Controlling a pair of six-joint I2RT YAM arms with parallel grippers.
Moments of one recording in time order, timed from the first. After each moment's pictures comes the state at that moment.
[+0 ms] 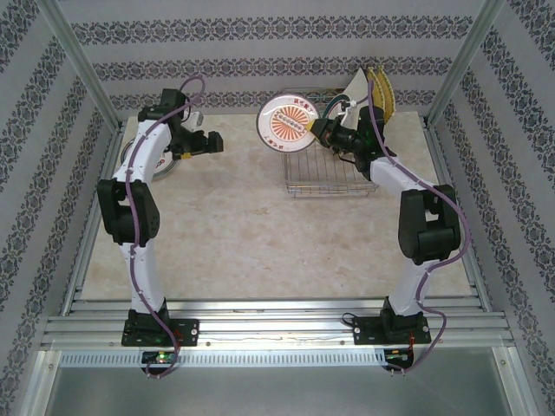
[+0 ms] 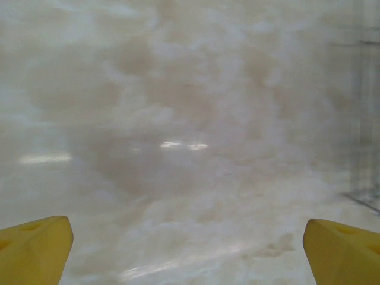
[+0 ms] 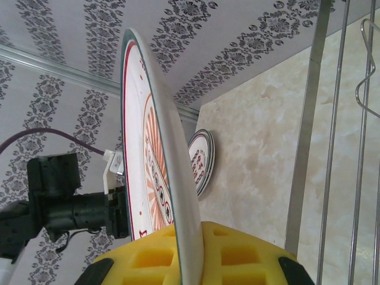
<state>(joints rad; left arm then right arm) -0.03 2.09 1.98 -1.03 0.36 -0.15 0.15 1.88 1.33 0.31 -0.80 1.00</state>
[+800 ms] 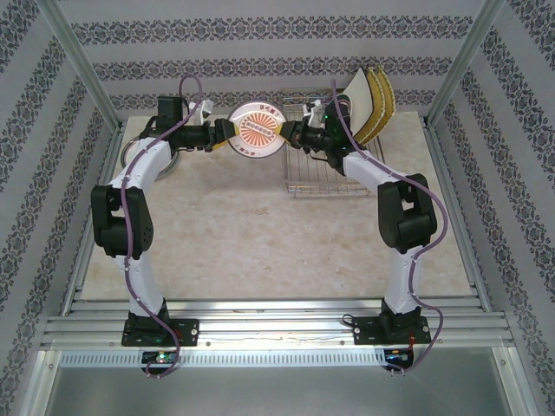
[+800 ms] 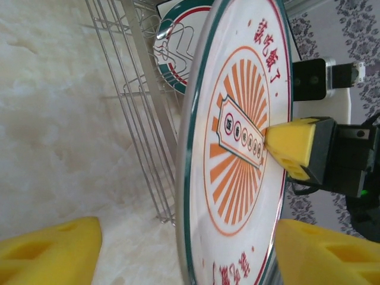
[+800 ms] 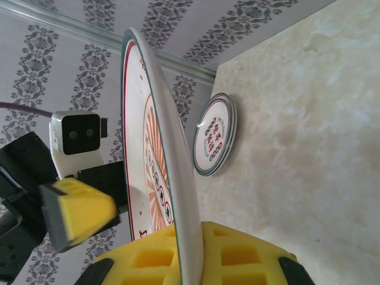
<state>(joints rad) -0.04 1.95 1.67 -0.41 0.91 -0.44 0.30 2.04 1.52 0.27 -0.80 1.02</state>
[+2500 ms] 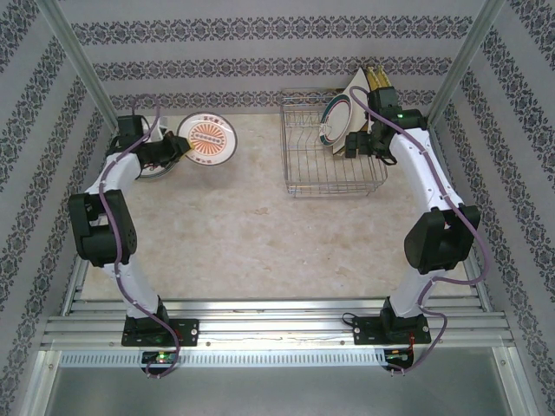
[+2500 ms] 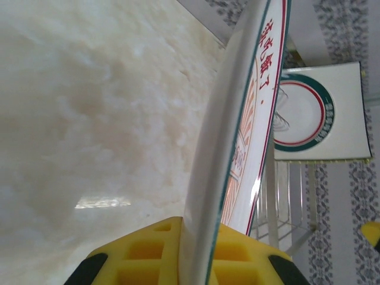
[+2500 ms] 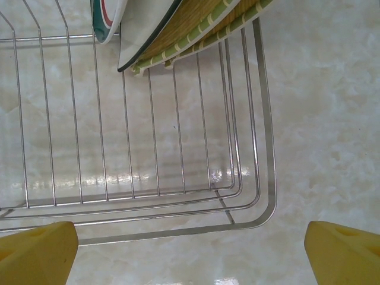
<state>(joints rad) 0.22 1.87 1.43 -0.35 0.81 -0.52 0.13 1.79 1.81 -1.11 0.12 0.17</state>
